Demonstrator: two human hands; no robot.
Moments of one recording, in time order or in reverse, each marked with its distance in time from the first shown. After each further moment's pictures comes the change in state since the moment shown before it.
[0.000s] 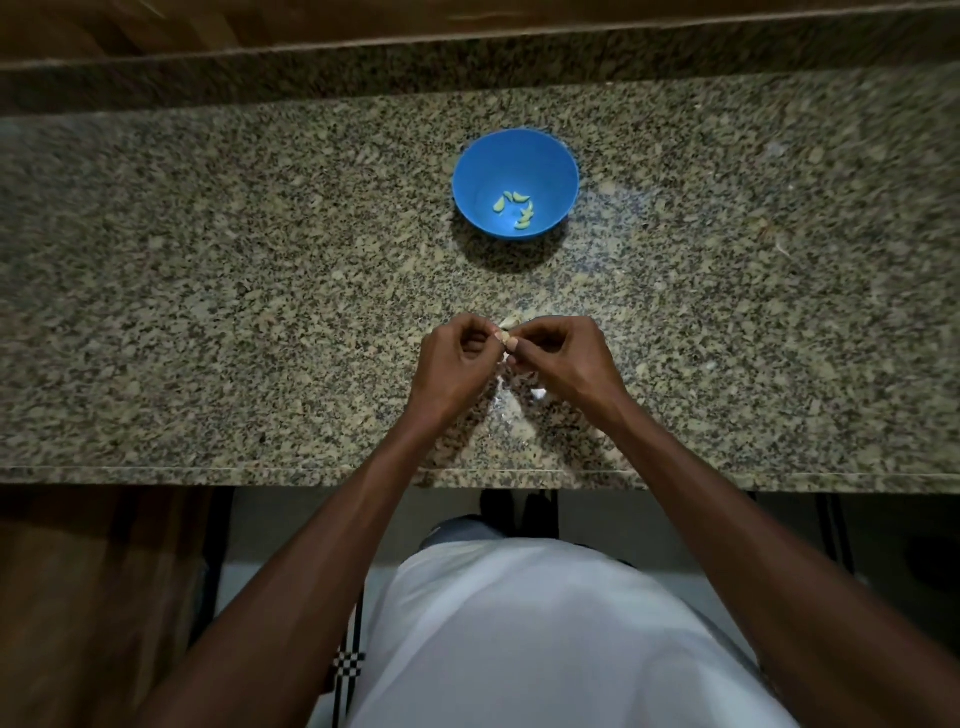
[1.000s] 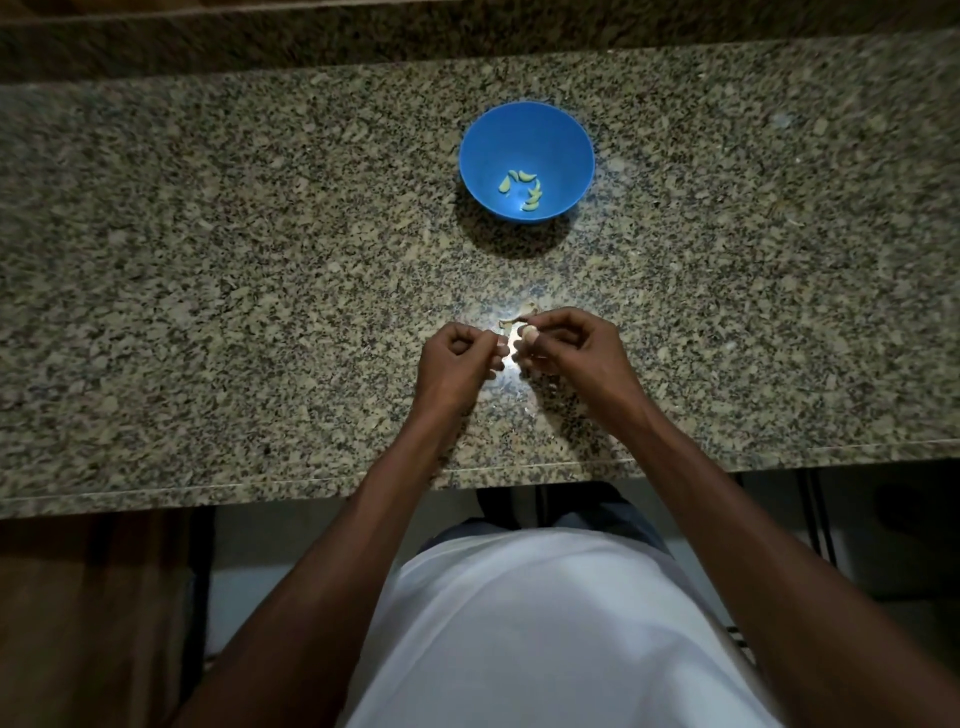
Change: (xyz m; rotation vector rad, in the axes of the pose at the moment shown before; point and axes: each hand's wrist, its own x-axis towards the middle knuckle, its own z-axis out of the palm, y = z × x) left_hand 0.009 -0.035 -0.012 -0.423 -0.022 -0.349; right_hand -0.002 0.008 0.029 0.304 0.111 0.219
